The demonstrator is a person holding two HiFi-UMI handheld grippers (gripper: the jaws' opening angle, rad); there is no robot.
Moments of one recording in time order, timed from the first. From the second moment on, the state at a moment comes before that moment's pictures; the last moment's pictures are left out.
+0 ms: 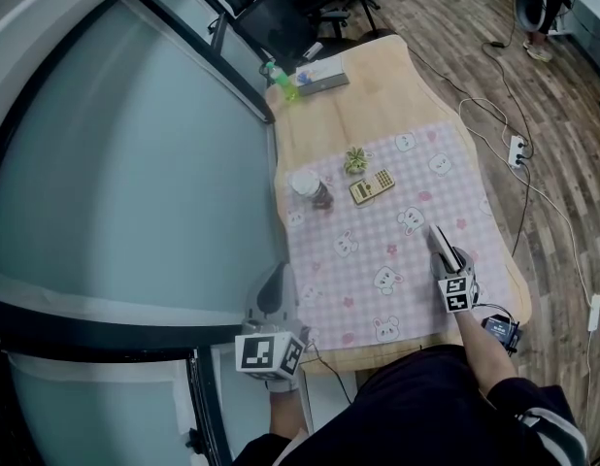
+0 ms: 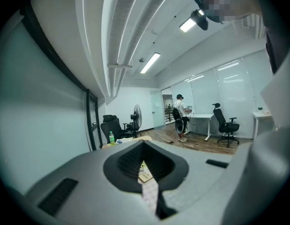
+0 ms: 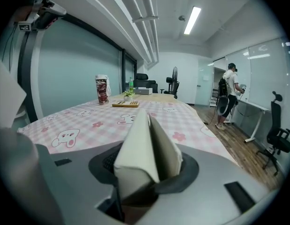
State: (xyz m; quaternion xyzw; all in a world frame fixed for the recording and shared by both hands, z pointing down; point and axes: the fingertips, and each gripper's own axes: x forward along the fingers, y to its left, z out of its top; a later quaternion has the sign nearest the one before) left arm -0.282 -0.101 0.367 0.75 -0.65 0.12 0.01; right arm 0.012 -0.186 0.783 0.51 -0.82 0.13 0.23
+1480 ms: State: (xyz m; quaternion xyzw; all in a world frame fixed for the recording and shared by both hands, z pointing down) left arm -0.288 -0.098 0.361 0.74 -0.66 0.12 0.01; right arm -0.025 -0.178 0.789 0.32 -0.71 -0.20 0.60
